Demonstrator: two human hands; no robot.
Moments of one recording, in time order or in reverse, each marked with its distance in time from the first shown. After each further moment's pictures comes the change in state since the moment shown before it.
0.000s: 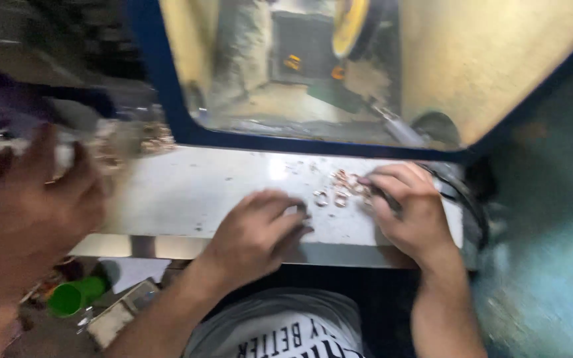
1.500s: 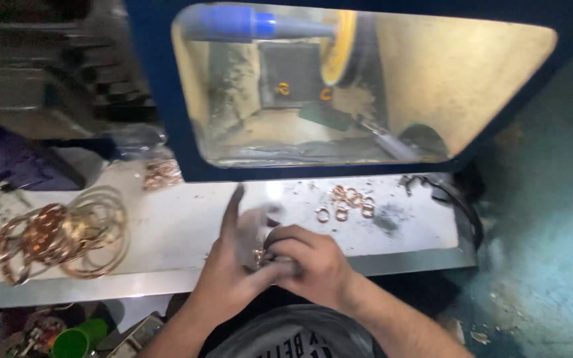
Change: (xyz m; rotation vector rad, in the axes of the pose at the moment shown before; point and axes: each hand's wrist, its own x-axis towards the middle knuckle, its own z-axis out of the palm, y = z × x) left_hand -0.014 0.006 -0.035 -0.722 -0.008 -0.890; right_hand 0.011 -0.113 0.074 0.460 0.053 -0.252
